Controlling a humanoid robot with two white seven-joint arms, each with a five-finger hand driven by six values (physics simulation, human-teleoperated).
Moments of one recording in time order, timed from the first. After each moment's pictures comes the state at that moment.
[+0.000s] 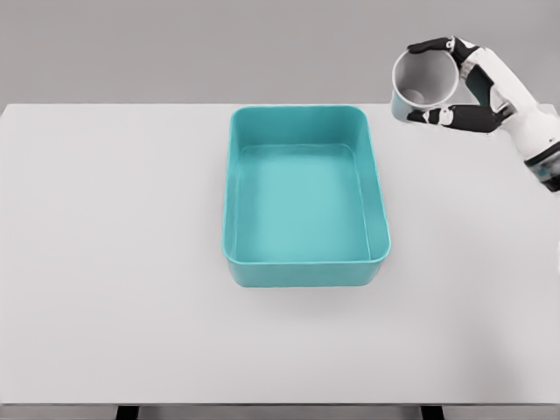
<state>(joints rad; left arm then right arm) 0.06 0.00 -0.07 -0.04 0.79 0.01 -0.21 -0.44 -0.41 0.01 -1.47 -0.22 -0.28 0.61</state>
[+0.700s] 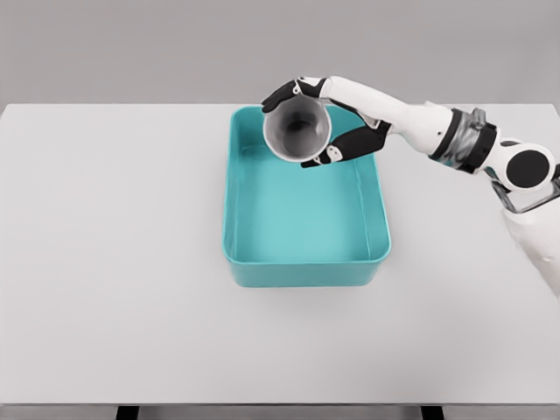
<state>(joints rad) 0.06 0.00 -0.07 -0.04 0.79 0.01 -0.21 -0.66 -0.50 0.49 -1.59 -0.21 -0.28 0.61</state>
